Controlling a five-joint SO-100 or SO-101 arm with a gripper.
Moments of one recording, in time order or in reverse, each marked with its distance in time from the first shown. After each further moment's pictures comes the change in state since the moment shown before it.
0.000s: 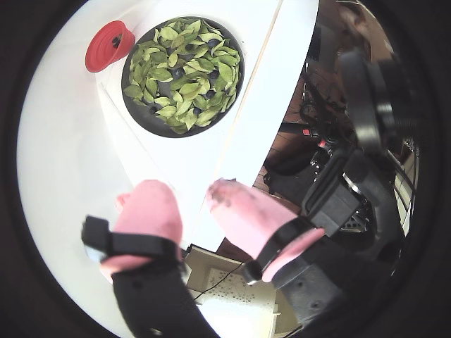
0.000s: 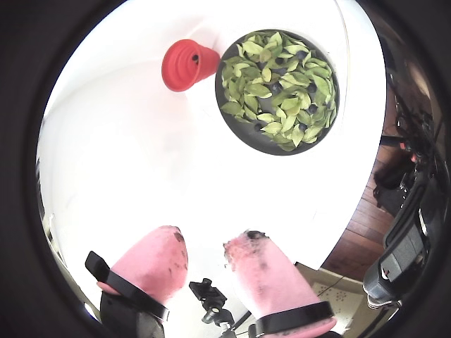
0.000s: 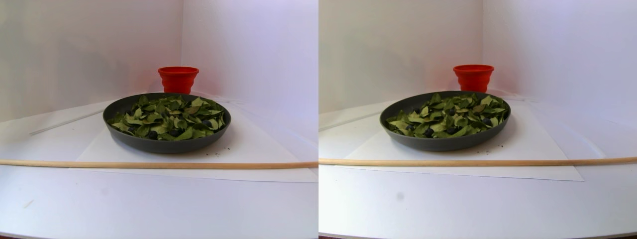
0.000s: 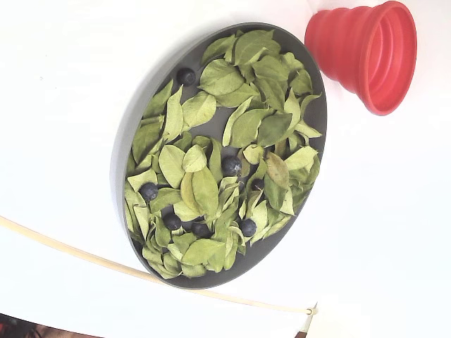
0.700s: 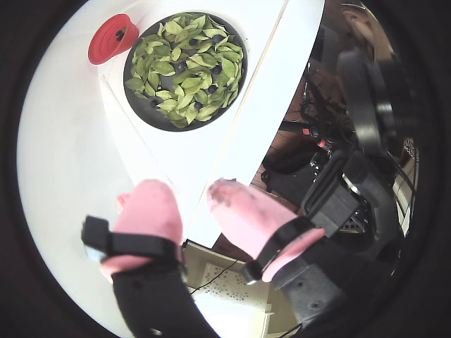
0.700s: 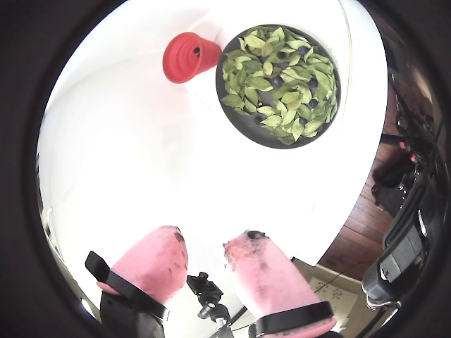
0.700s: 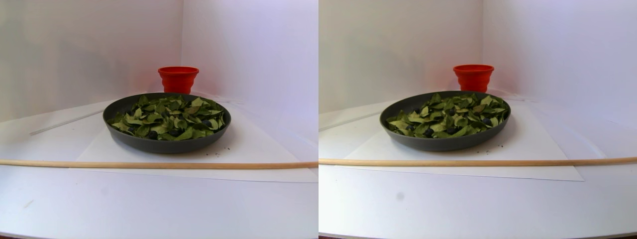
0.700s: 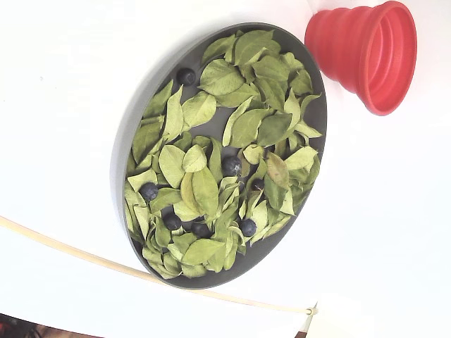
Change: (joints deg) arm -2.2 0.0 0.0 0.0 -0.4
